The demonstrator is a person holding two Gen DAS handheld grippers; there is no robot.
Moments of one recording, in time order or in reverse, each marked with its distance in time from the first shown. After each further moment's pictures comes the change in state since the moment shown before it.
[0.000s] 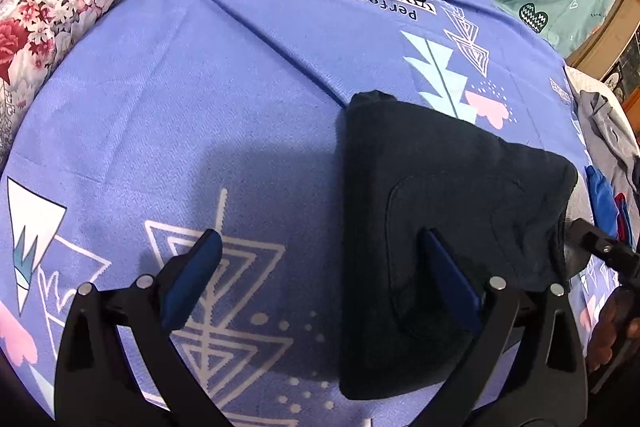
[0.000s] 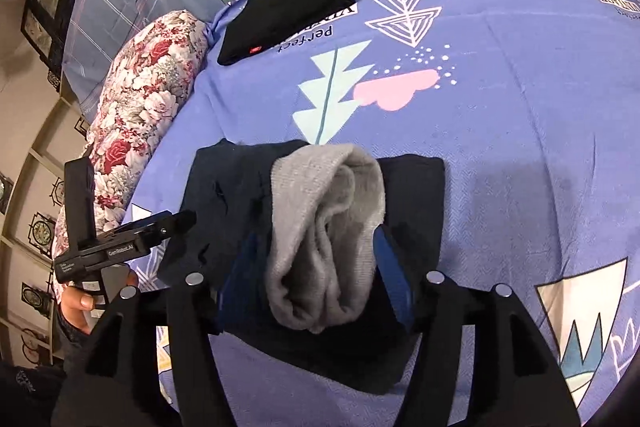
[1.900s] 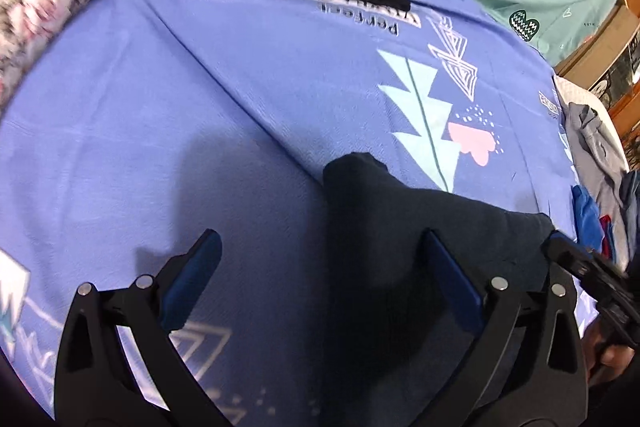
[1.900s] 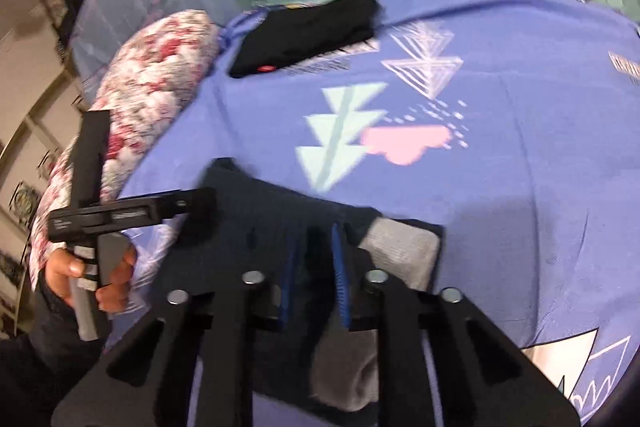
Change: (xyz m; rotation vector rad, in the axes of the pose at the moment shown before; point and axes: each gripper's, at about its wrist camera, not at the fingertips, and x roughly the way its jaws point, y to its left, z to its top) left arm 0.038 -0.021 0.050 -0.010 0.041 -0.095; right arm 0.002 -0.014 0.027 -0.106 -0.064 -0.060
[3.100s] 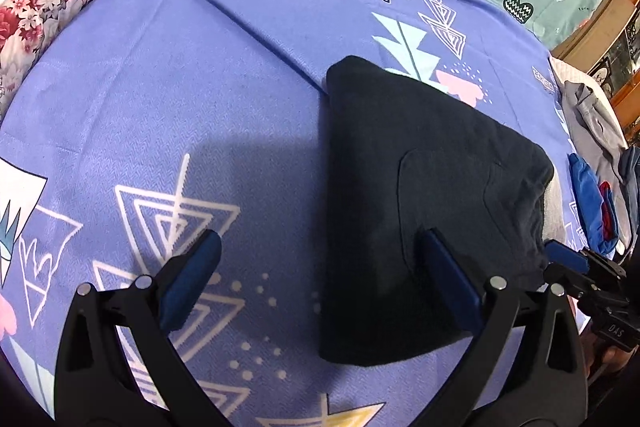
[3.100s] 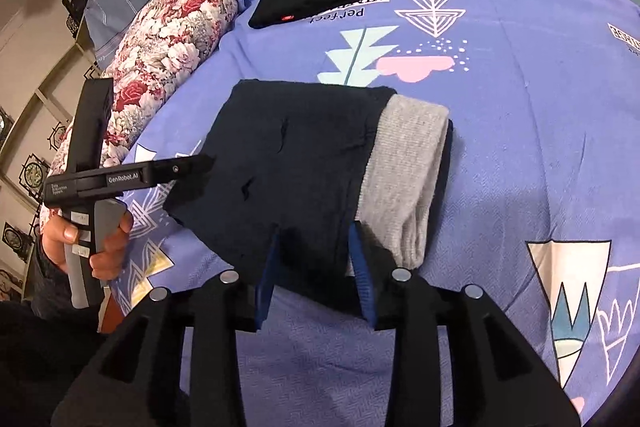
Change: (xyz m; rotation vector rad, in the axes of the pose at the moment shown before) left arm -0.043 -0.003 -0.072 0.021 -0.005 0.041; right arm -0.038 0.027 -0.065 -0.072 0.078 0.066
